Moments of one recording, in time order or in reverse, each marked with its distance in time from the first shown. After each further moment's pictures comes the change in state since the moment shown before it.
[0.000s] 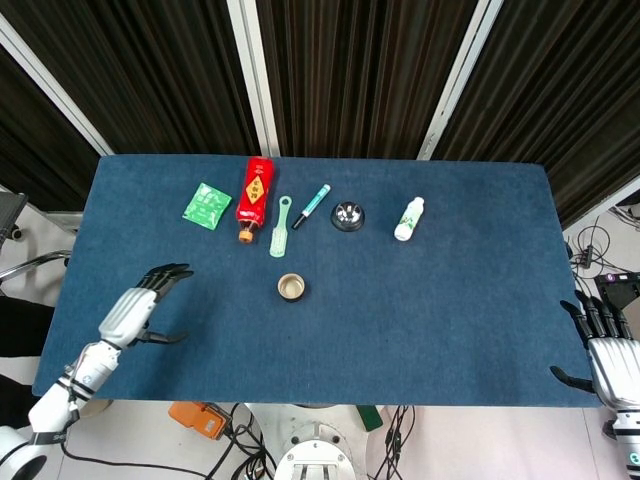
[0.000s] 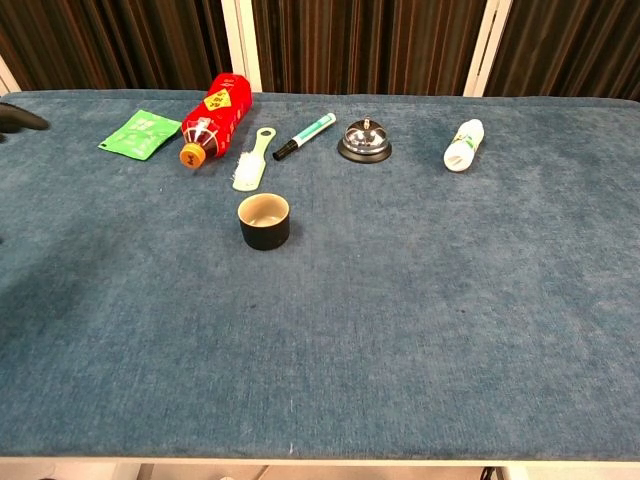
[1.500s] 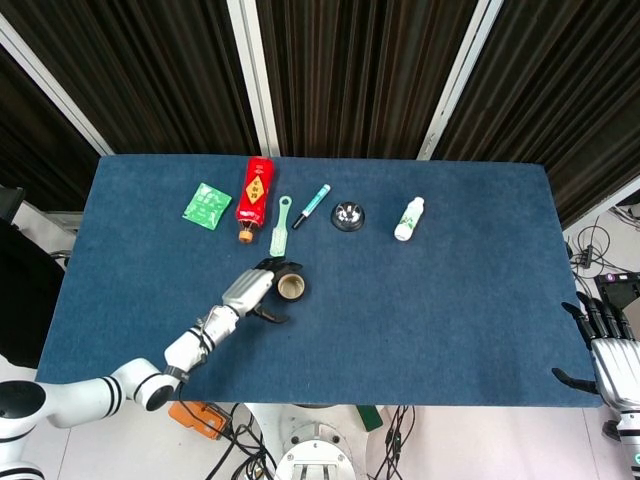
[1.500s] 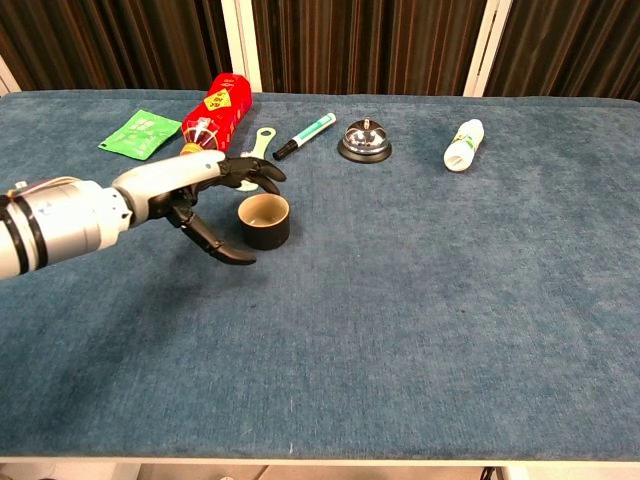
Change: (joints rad) left arm -0.357 -0.437 -0.140 0.233 -0.255 -0.373 0.106; right arm 0.002 0.023 -0.006 -0.005 0.001 -0.020 0.041
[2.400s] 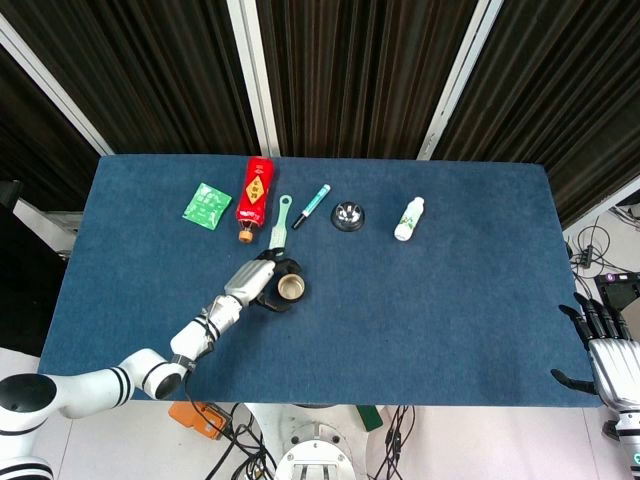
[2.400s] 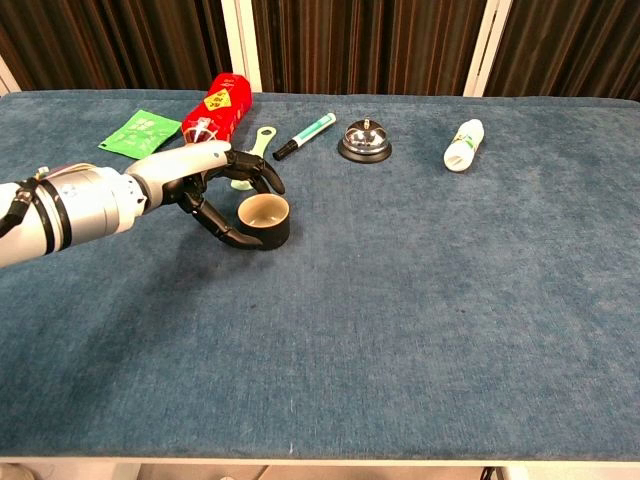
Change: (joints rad) left arm -0.044 -0.021 -0.022 0.058 -0.063 -0.041 -0.013; right arm 0.004 0.005 -0.004 -0.007 0.001 -0.014 -0.013
